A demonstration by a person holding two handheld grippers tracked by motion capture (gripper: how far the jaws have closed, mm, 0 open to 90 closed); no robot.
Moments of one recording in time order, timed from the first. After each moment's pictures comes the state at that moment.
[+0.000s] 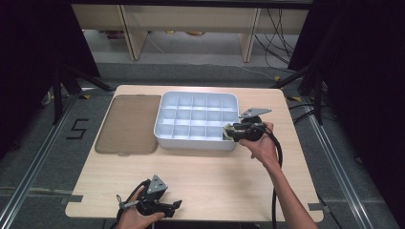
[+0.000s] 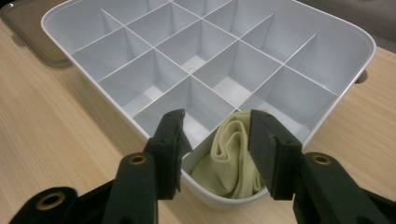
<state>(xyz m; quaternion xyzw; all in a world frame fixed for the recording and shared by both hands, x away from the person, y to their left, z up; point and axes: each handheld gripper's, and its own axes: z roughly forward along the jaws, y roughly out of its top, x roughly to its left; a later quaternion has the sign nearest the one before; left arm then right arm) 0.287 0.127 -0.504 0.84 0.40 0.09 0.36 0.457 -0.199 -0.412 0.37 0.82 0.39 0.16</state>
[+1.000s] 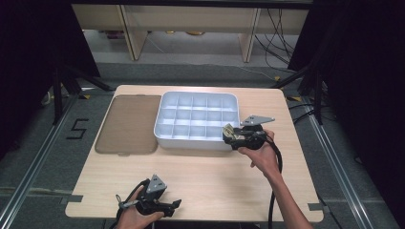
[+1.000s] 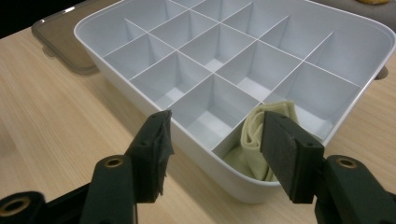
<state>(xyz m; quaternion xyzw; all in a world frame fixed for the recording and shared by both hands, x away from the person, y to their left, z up) 0.288 0.128 -0.504 0.83 0.40 0.10 0.37 0.433 -0.199 -0.419 0.37 0.81 0.42 0.15</state>
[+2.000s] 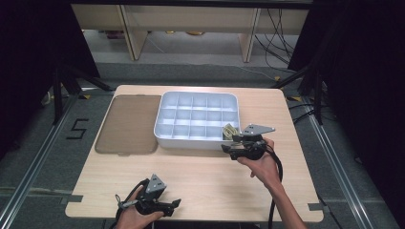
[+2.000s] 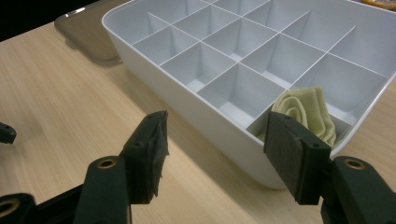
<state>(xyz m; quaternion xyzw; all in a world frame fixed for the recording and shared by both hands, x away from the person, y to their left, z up) 0.288 0.131 -0.503 0.84 0.40 0.10 0.37 0.407 -0.196 -0.427 0.36 0.81 0.44 0.14</state>
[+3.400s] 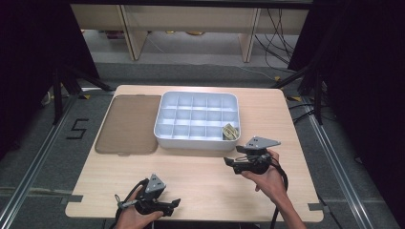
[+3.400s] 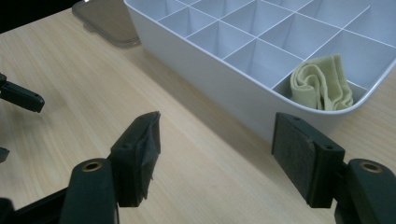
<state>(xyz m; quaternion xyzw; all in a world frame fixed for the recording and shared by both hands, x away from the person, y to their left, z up) 0.288 0.131 -0.503 0.83 0.40 0.10 0.37 0.373 -0.206 -0.437 0.35 0.81 0.44 0.14</state>
